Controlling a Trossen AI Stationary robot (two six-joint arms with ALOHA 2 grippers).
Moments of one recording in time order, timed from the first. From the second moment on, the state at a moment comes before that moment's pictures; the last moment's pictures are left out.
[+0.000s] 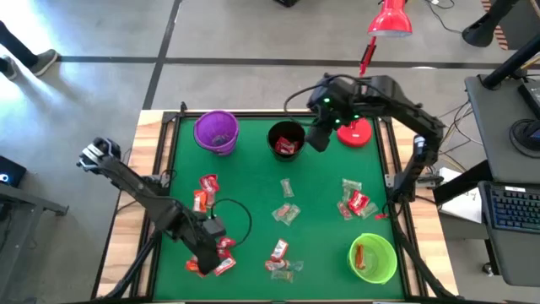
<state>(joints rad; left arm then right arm) -0.67 1.44 1.05 -0.72 -0.01 -1.15 -0.24 1.75 2.32 -1.57 0.10 0.25</state>
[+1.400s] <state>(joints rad) -0.76 1.79 1.05 -0.50 -0.02 -1.41 -0.24 1.69 2.32 -1.57 0.10 0.28</state>
